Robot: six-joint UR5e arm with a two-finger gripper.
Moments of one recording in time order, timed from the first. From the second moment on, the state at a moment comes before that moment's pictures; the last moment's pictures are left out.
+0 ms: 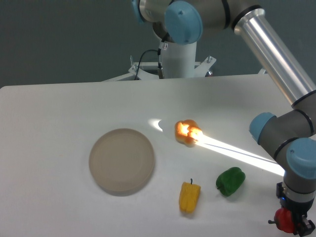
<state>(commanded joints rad) 2.60 -2.58 -0.68 -1.13 1.58 1.76</state>
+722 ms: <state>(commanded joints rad) 2.42 -2.23 -1.08 -1.20 1.58 1.60</state>
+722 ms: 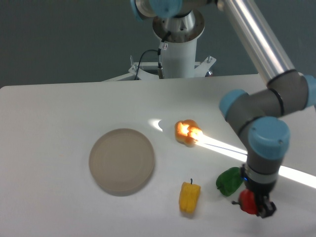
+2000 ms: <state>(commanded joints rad) 2.13 -2.07 -1.33 -1.19 1.57 1.12</state>
